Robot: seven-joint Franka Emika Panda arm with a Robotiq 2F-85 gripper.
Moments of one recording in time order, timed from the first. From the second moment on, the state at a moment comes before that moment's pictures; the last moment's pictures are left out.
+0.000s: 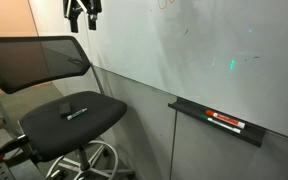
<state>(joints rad) 0.03 -0.31 0.10 -2.26 -0.06 1.83 0.08</state>
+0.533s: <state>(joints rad) 0.13 -0.09 0.20 -2.23 -0.07 1.88 0.13</state>
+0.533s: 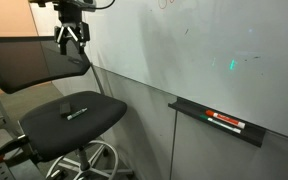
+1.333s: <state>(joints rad) 0.25 0.27 0.22 -2.10 -0.20 2.02 0.32</state>
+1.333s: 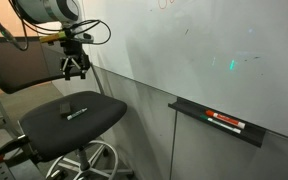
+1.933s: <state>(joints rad) 0.33 0.41 0.18 -2.09 -0.29 2.17 0.43</state>
